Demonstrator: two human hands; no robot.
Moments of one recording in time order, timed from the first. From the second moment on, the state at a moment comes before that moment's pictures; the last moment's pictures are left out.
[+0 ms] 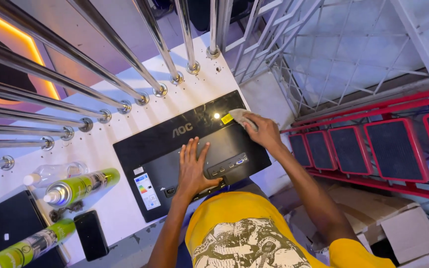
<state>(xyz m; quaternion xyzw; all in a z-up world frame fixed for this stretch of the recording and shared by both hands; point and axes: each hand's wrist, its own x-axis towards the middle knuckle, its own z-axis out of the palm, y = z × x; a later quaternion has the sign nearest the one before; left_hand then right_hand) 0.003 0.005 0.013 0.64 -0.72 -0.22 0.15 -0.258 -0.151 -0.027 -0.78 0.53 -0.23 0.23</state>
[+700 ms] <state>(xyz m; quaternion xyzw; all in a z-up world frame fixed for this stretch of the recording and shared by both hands) 0.000 0.008 0.019 0.65 -0.70 -0.24 0.20 -0.327 -0.170 -0.130 -0.38 0.62 -0.43 0.53</state>
